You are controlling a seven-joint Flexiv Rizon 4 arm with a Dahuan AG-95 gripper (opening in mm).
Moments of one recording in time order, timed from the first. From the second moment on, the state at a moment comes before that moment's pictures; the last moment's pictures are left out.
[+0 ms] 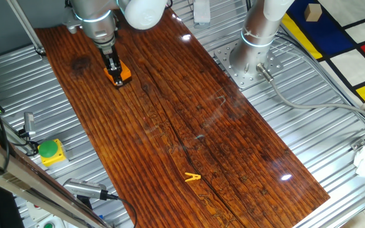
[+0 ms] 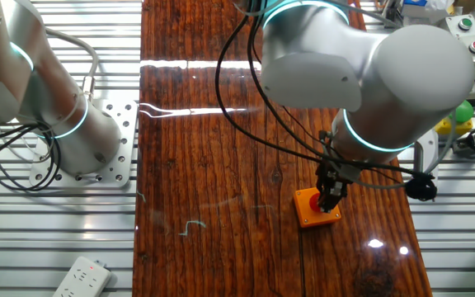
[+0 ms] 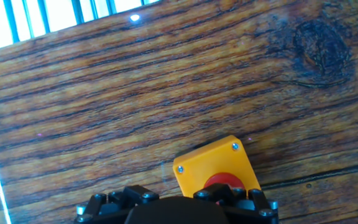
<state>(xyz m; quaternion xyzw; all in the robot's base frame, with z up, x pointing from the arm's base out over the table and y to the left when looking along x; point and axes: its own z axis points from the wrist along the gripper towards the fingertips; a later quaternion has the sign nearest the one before) 0.533 -0.121 0.080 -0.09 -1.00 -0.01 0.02</state>
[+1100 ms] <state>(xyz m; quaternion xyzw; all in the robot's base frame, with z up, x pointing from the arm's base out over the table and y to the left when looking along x) 0.540 -0.100 0.128 -0.10 -0.99 -0.02 0.02</state>
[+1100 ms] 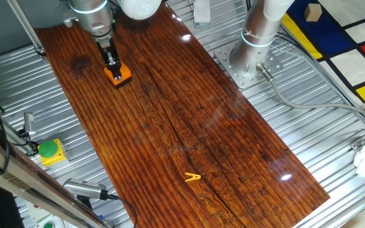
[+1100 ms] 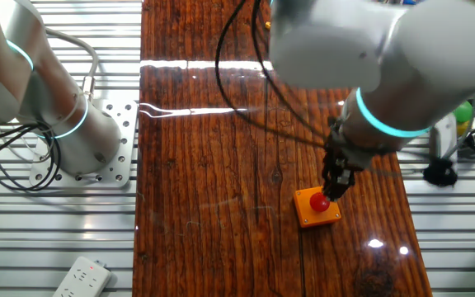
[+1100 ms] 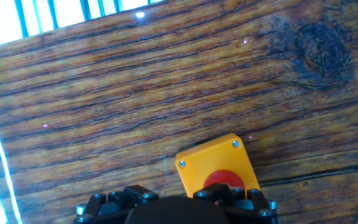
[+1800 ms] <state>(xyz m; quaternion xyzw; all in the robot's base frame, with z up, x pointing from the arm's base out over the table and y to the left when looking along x) 0.547 -0.034 0.148 -0.13 -0.99 -0.01 -0.02</state>
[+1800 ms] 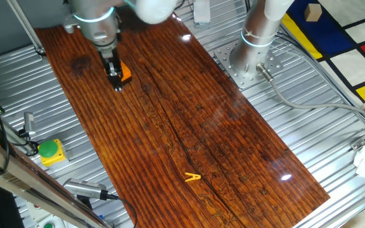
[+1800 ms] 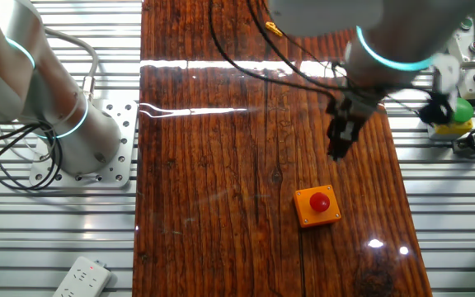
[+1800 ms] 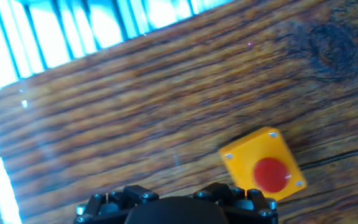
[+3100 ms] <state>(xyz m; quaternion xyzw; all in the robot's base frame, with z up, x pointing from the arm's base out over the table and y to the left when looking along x) 0.520 0.032 0.178 -0.13 -0.99 0.01 0.01</state>
